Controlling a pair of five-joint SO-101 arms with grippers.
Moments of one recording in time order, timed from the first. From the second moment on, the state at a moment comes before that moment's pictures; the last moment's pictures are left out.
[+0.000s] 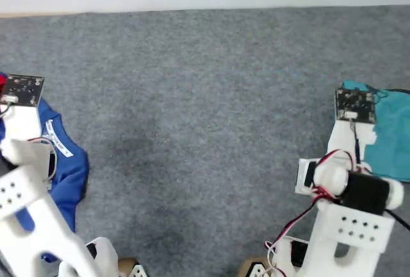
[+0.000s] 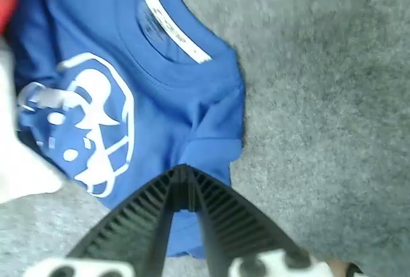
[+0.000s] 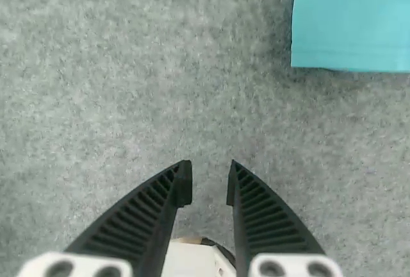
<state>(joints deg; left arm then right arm) -35.5 -38.1 21.2 99.0 -24.5 11.9 -53.2 30.3 100.5 5.2</state>
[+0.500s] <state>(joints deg) -30.6 -32.0 23.7 99.1 -21.8 11.9 -77.5 58.1 82.8 5.1</state>
